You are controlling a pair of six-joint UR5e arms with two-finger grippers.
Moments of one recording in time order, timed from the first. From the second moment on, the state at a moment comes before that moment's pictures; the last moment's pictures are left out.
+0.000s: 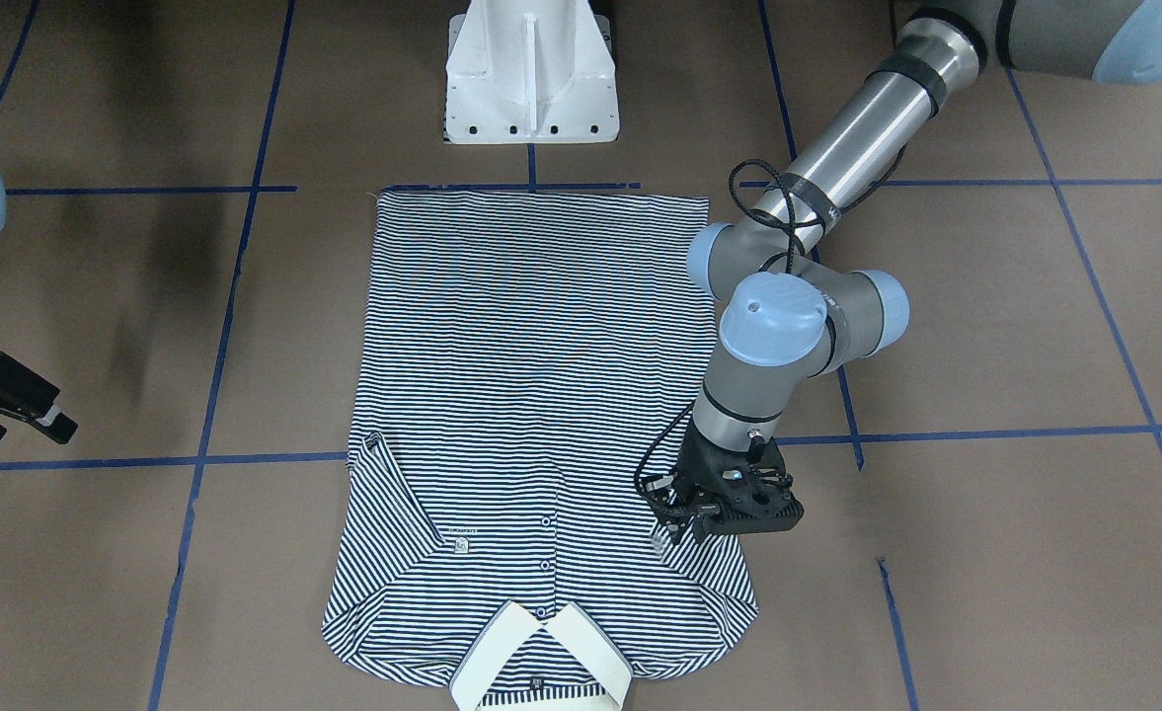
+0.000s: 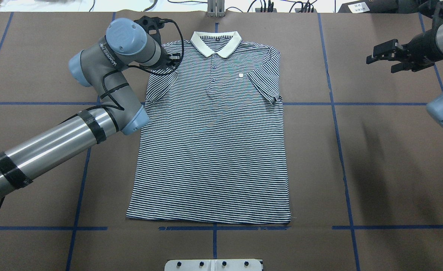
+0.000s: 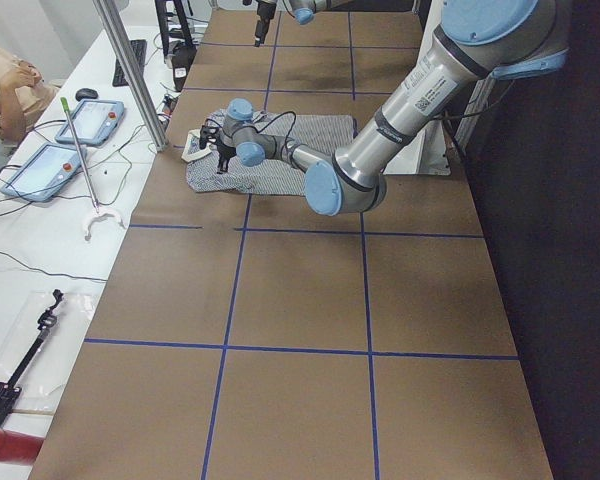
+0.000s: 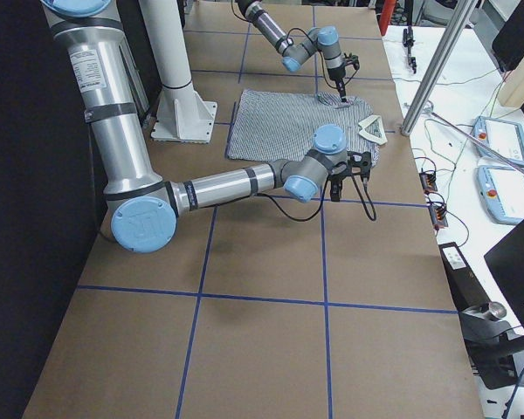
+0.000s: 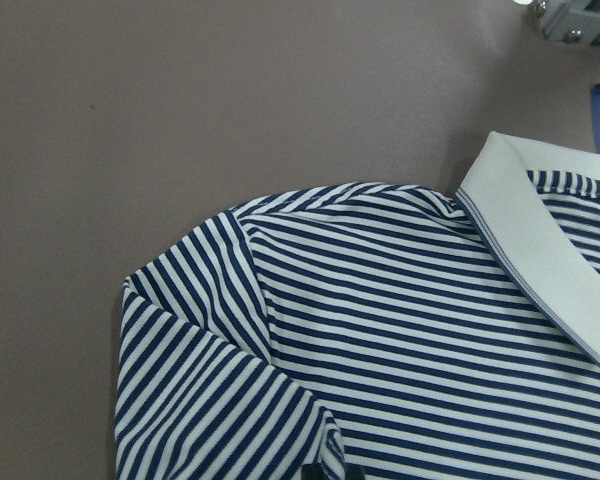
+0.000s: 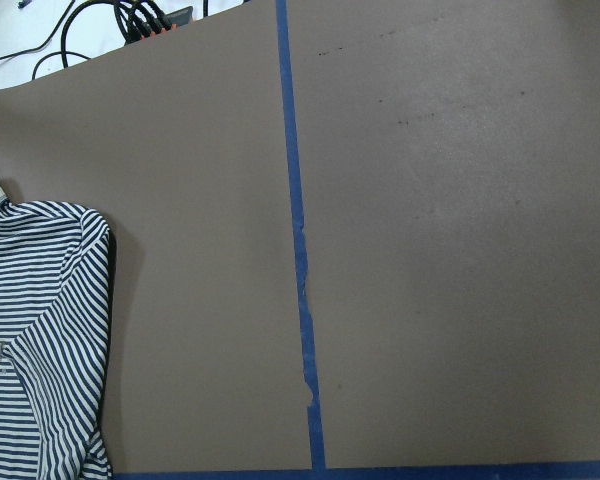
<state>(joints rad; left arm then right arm) -0.77 -2.38 -1.06 -2.27 -1.79 -1.18 1.16 -1.32 1.55 -0.87 2.28 1.06</state>
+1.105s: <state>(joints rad) -0.78 -1.96 -1.61 -2.35 -1.92 -1.23 0.40 -1.42 2.08 -1.22 1.58 1.87</state>
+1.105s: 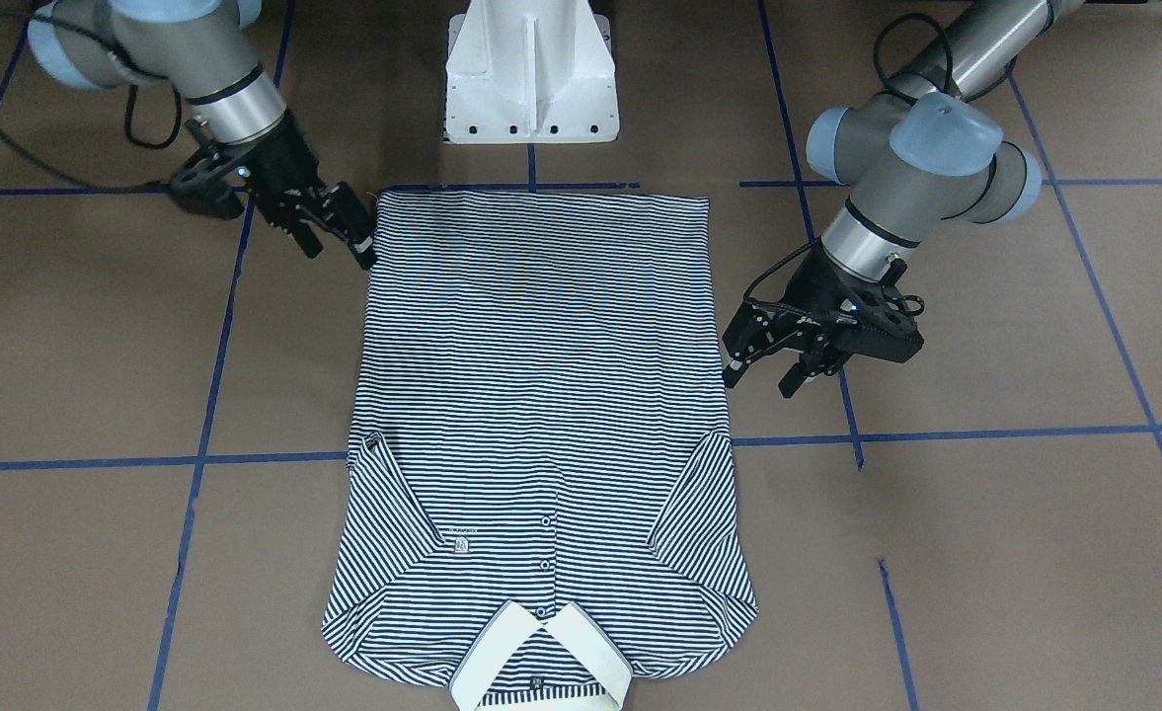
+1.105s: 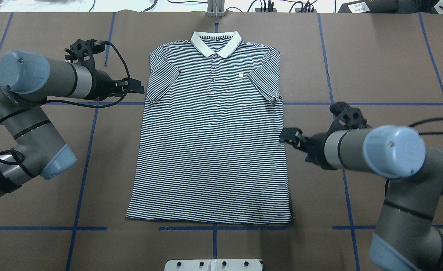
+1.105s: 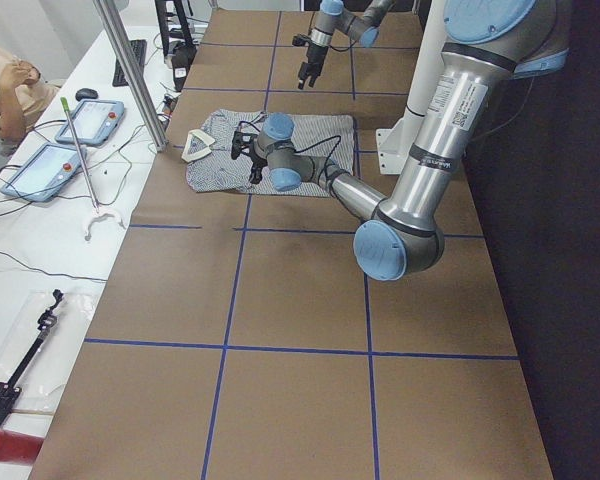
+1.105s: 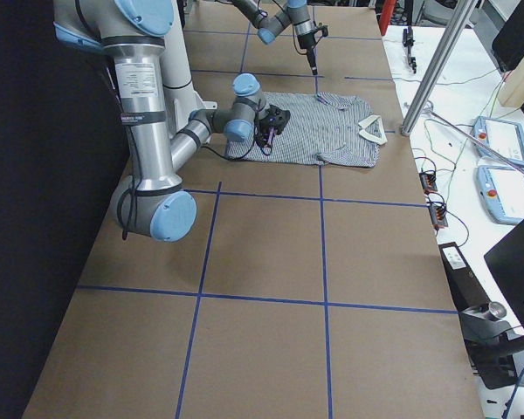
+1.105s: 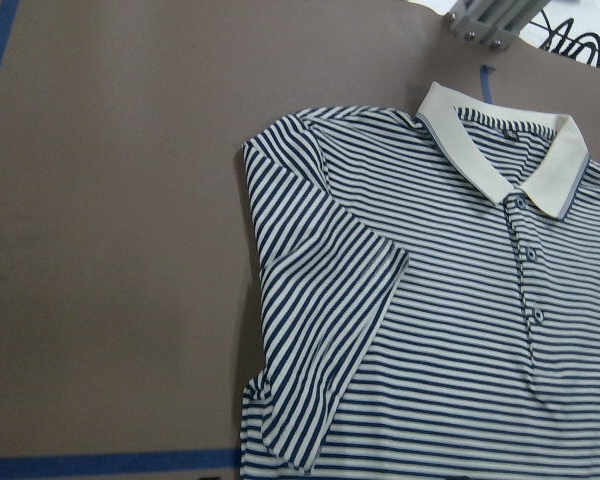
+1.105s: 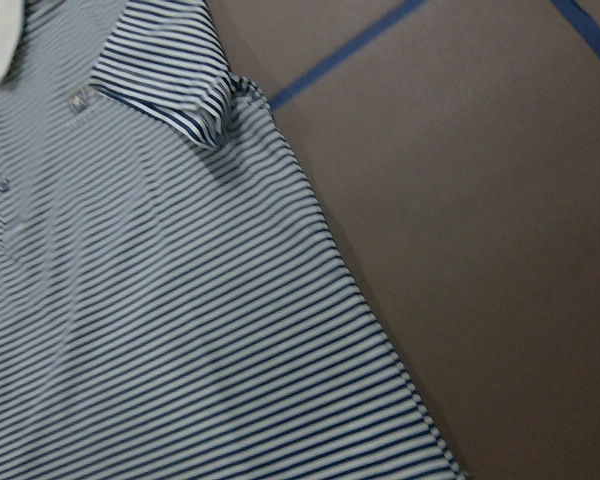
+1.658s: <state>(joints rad) -0.79 -1.95 -1.62 -2.34 -1.94 -1.24 0.09 -1.43 2.11 -1.47 1.27 2.02</state>
